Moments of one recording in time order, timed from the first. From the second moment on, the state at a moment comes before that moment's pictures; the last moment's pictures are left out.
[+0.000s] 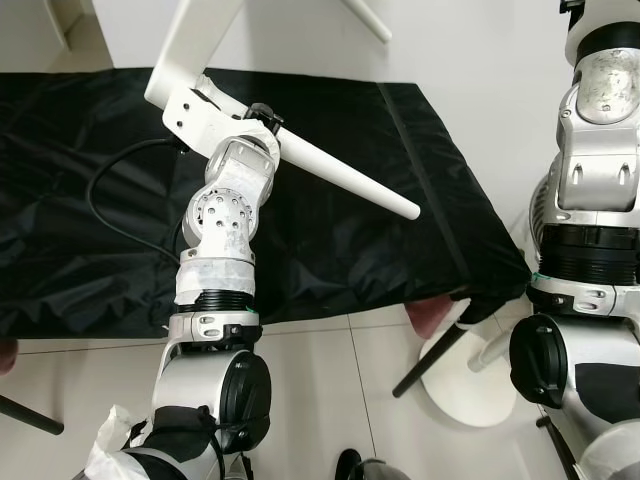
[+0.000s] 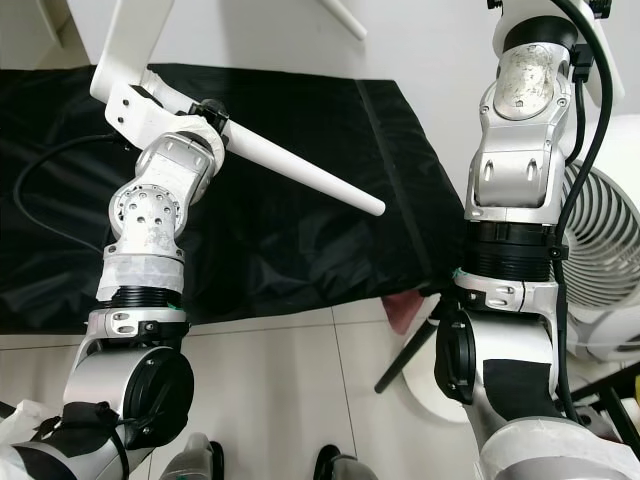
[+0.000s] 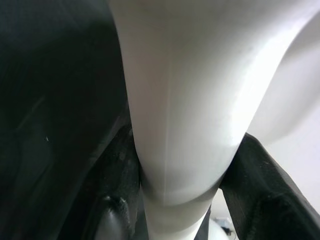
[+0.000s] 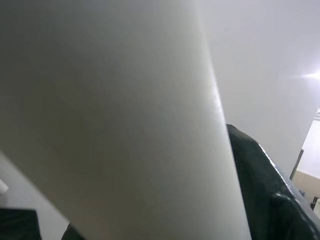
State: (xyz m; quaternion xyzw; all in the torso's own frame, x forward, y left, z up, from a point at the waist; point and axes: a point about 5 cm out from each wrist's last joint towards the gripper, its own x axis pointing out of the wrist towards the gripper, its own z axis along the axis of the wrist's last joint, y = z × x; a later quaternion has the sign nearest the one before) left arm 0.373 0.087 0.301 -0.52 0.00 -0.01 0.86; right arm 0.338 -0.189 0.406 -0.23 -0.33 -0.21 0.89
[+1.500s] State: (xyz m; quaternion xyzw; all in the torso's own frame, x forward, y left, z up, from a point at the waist) left arm 0.374 0.093 0.315 -0.41 -0.03 0.00 0.91; right arm 0.356 -0.202 0.370 -0.15 -0.25 -0.18 0.94
